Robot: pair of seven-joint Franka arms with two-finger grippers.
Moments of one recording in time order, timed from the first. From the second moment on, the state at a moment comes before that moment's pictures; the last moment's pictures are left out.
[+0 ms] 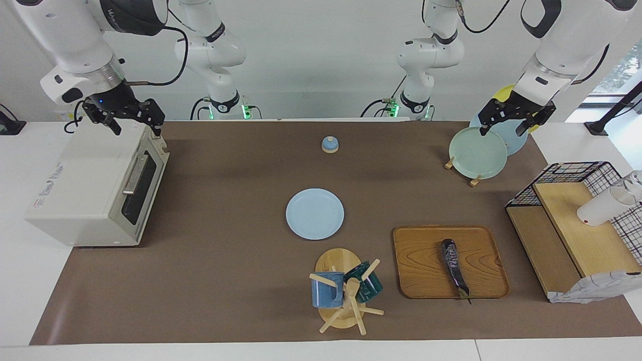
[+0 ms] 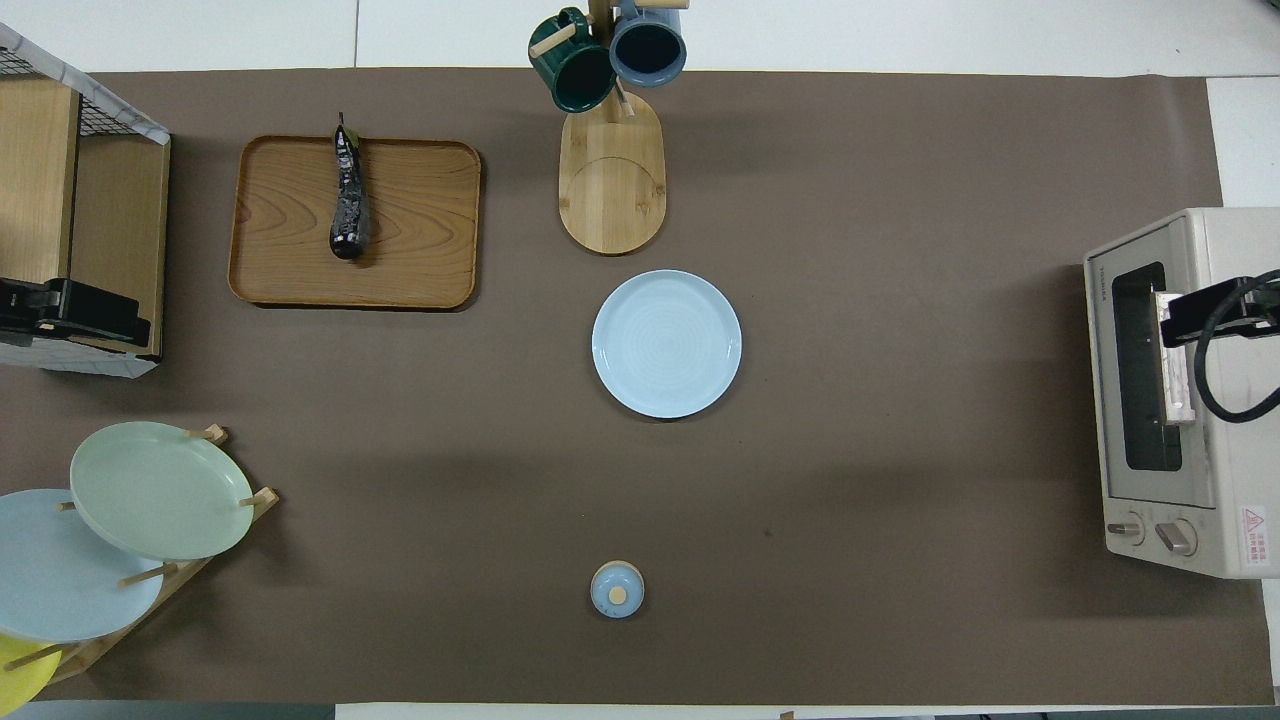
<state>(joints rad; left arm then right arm) -0.01 -0.04 -0.05 -1.61 -0.02 1.53 0.04 0.03 -0.03 -0.11 -1.61 -0.05 1.50 -0.05</state>
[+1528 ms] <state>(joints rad) -0.01 0.12 -0.05 -1.62 -0.05 1.73 0.04 0.01 -0.03 -0.12 -1.61 -0.05 1.51 -0.15</state>
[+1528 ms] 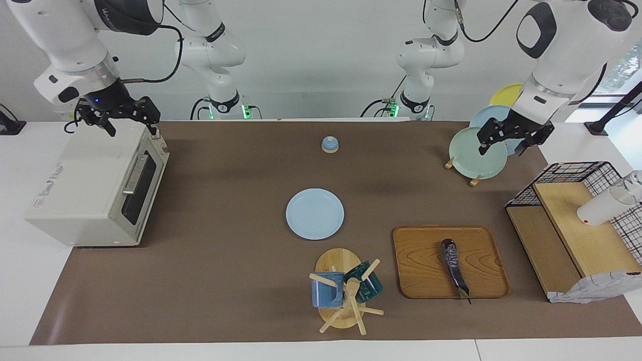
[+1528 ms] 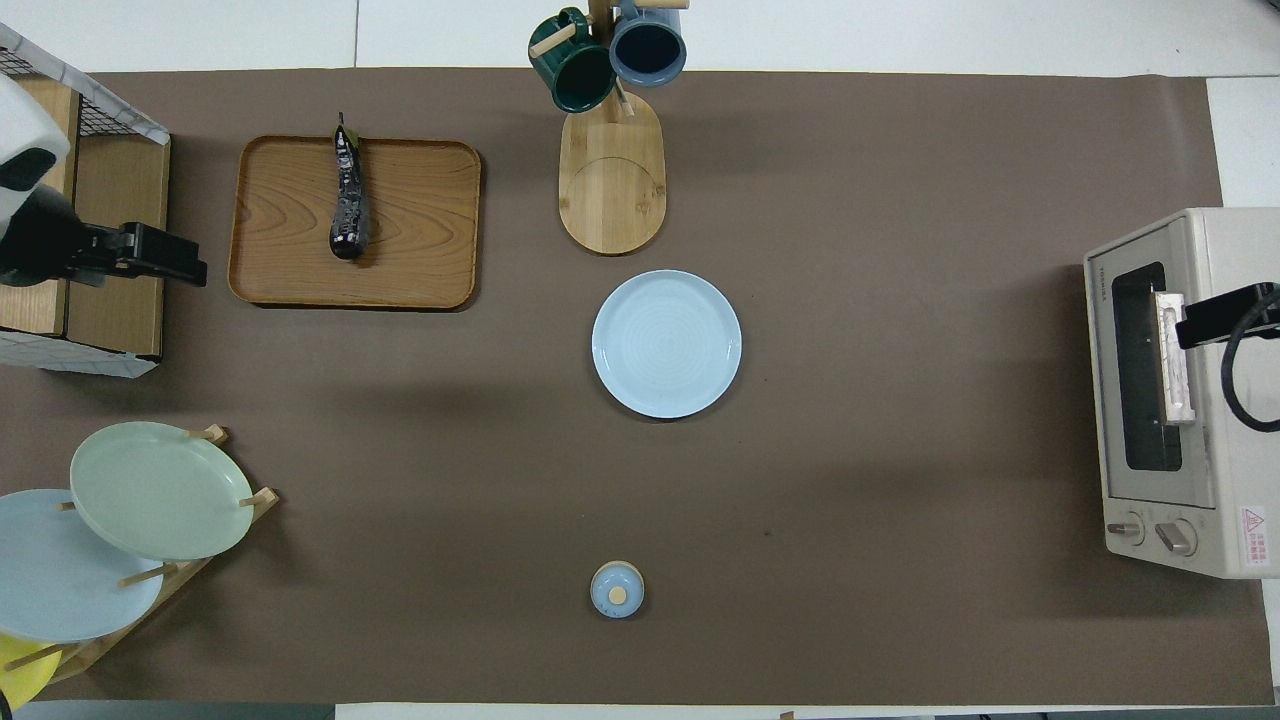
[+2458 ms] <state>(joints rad) -0.09 0.59 -0.07 -1.45 -0.06 2.05 0.04 -0.04 -0.11 -0.13 -1.89 -0.06 1.76 0.04</state>
